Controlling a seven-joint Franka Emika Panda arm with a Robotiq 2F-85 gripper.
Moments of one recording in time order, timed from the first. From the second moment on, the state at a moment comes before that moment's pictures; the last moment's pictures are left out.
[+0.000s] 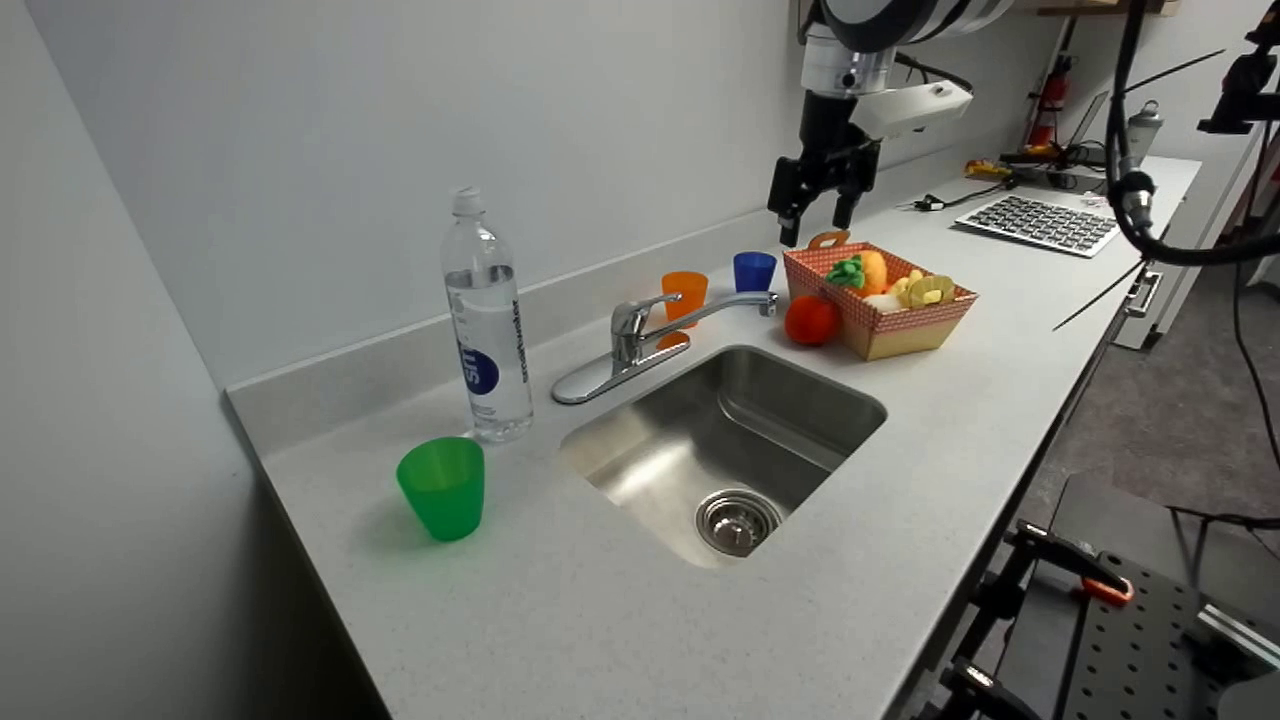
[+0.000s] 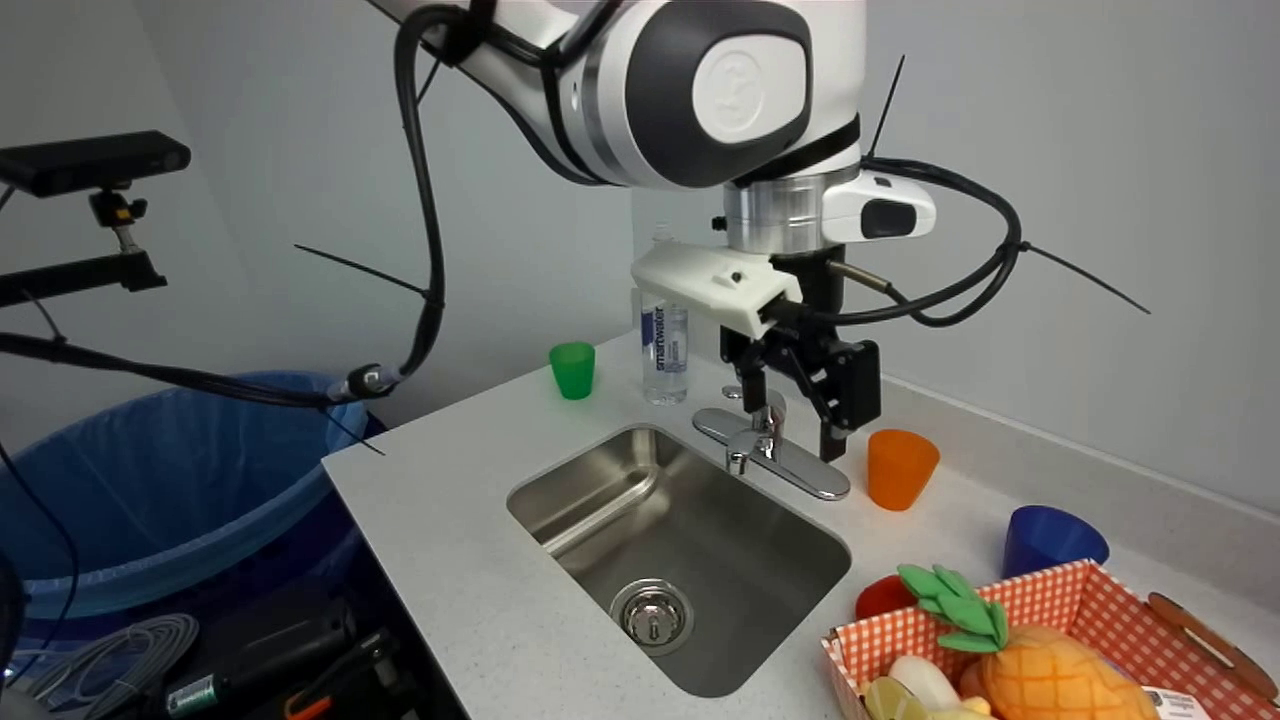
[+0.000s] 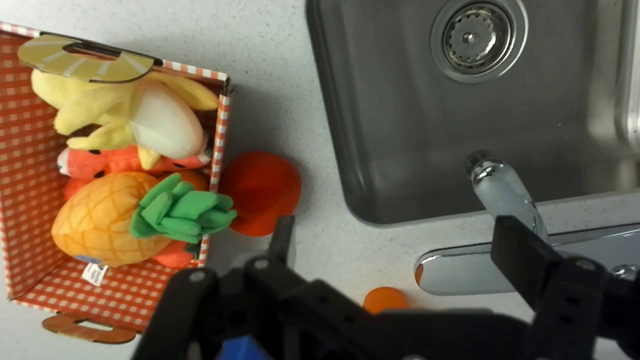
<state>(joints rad) -0.11 0.00 -0.17 -2.18 -0.11 2.28 0.04</state>
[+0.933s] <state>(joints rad) -0.11 0.02 -0.17 -2.18 -0.11 2.28 0.06</state>
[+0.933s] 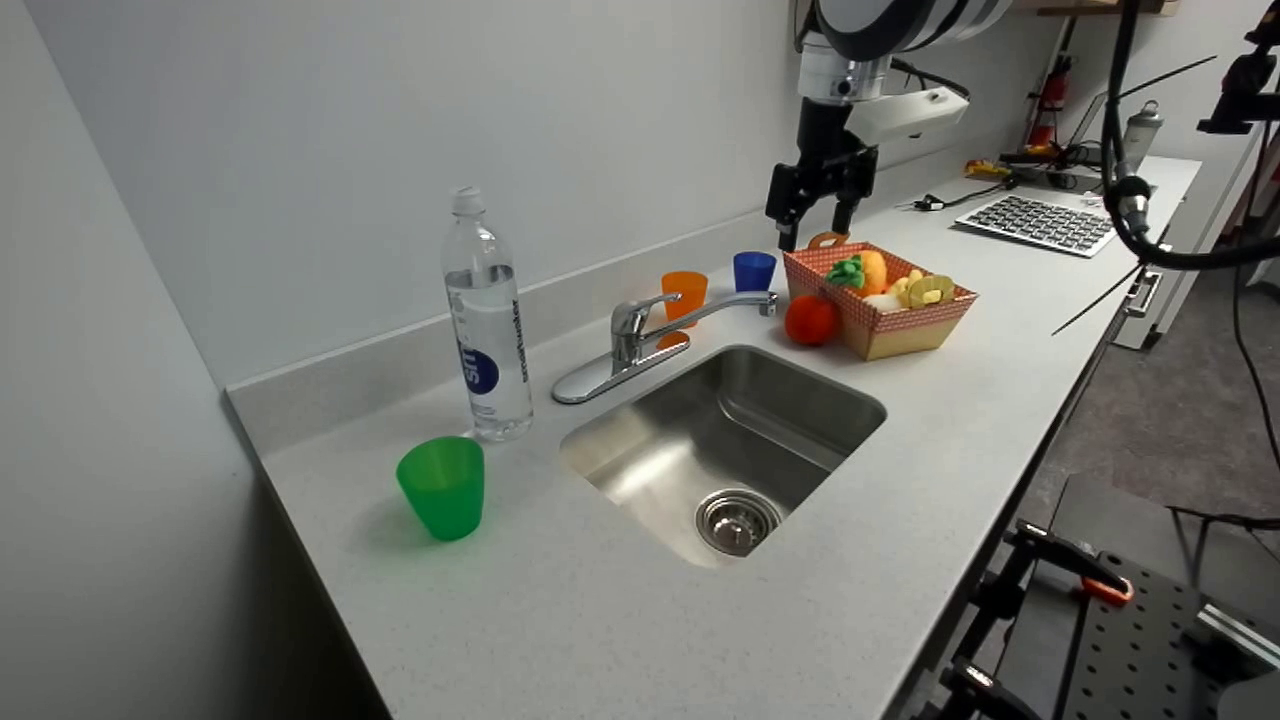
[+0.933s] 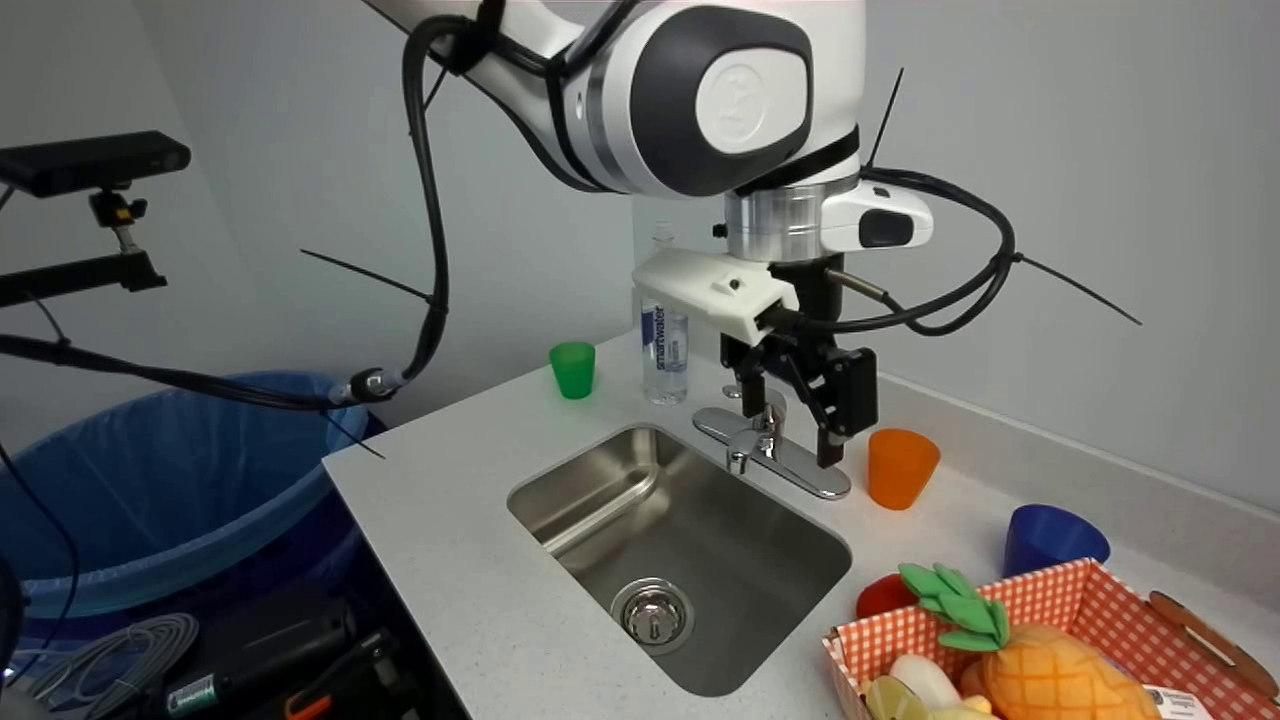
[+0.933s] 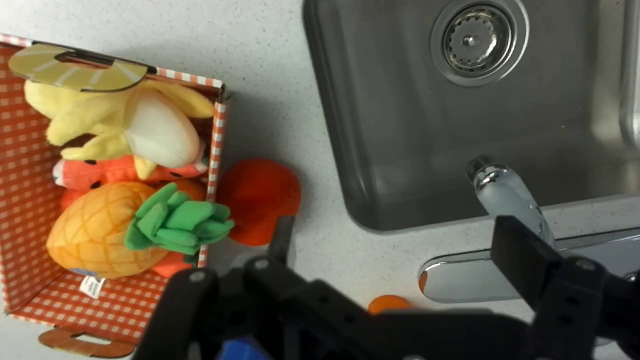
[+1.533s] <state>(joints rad) -0.11 0.27 -0.18 -1.99 -0.14 2.28 0.26</state>
